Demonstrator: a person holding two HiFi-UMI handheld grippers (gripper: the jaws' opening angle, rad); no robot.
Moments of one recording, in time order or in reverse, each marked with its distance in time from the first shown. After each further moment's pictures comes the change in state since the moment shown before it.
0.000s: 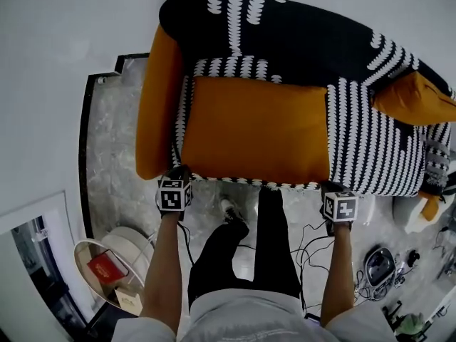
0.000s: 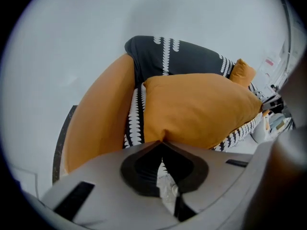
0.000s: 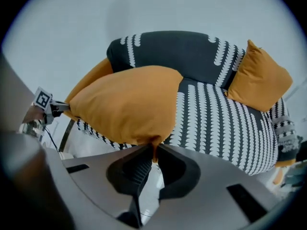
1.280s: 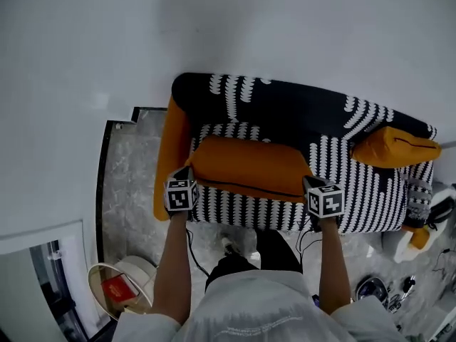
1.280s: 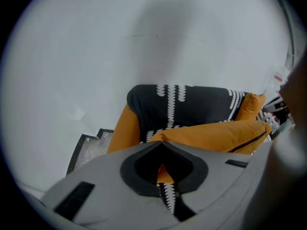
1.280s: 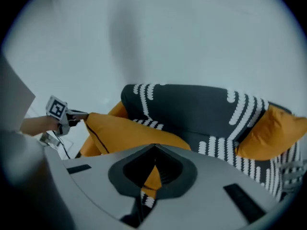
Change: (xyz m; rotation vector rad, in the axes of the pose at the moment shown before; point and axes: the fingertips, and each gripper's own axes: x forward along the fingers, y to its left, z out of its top) left arm -0.083 -0.005 0.266 -0.044 -0.193 0.081; right arm -0.116 0.018 0.263 -0.036 -0.232 0.177
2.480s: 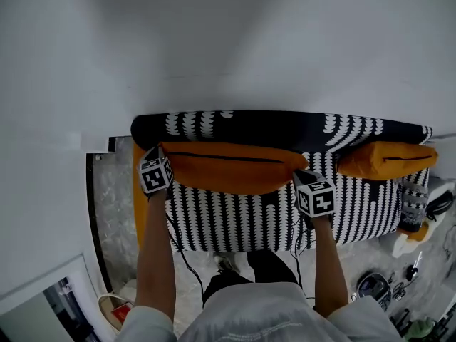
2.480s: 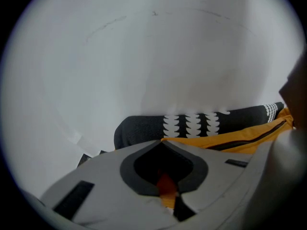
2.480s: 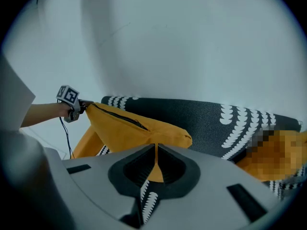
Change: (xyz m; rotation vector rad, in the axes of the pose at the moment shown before) left arm 0.159 0.013 0.203 0.016 -0.050 0.174; right arm 0.059 -0.125 0.110 0.042 0.010 -0.027
